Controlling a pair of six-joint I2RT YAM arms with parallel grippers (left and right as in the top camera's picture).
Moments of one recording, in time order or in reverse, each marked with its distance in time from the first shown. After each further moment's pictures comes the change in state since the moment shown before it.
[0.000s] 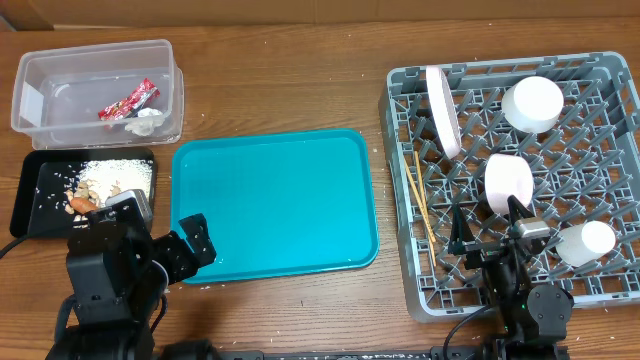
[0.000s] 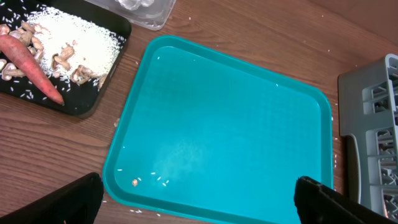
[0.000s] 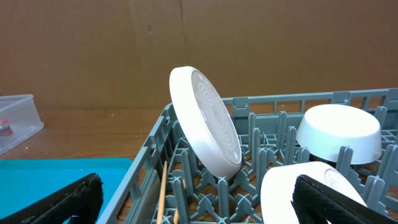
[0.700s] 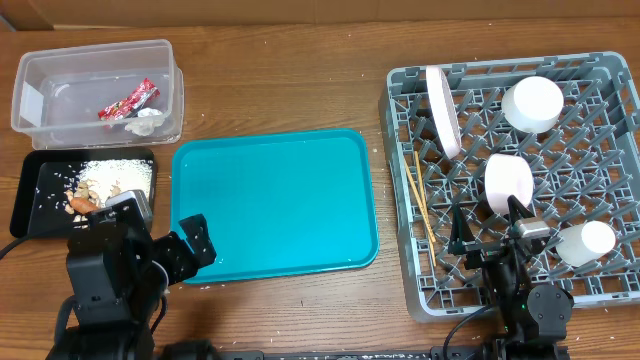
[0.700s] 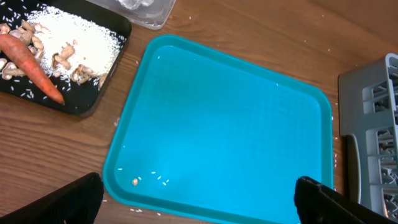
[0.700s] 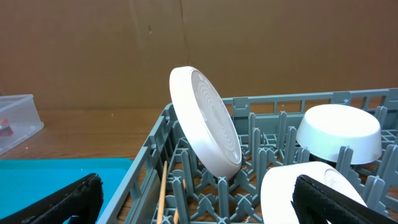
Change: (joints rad) left arm 0.000 -0.003 0.000 -0.006 0.000 0.000; right arm 0.000 0.000 0.000 0.000 0.000 0.000
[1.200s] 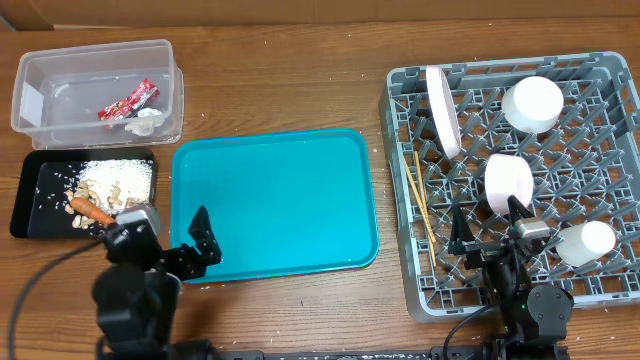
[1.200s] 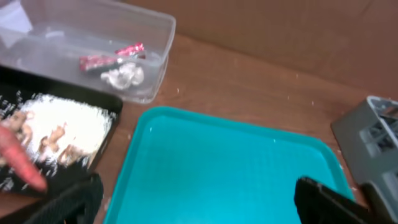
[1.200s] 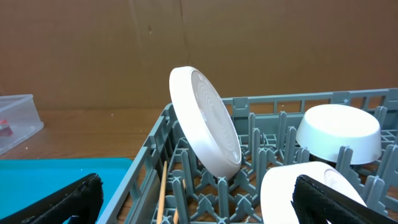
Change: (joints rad) left arm 0.000 -0.322 -0.431 0.498 -0.022 0.097; right arm 0.000 0.000 0.000 0.000 0.000 0.001
